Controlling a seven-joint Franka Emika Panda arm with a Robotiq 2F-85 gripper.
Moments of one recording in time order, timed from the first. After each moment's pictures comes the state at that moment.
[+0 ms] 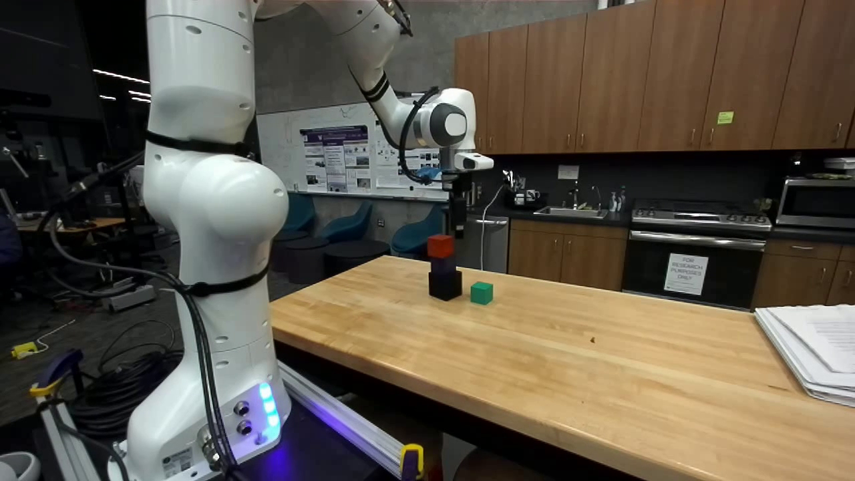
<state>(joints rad) 0.00 0.10 -0.06 -2.17 0.02 2.32 0.82</state>
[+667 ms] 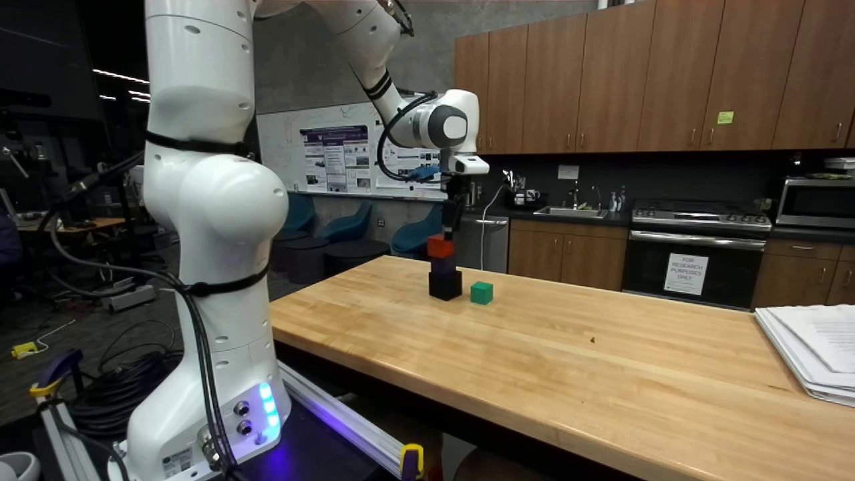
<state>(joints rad) 0.00 0.09 -0.06 -2.18 0.12 2.30 1.06</state>
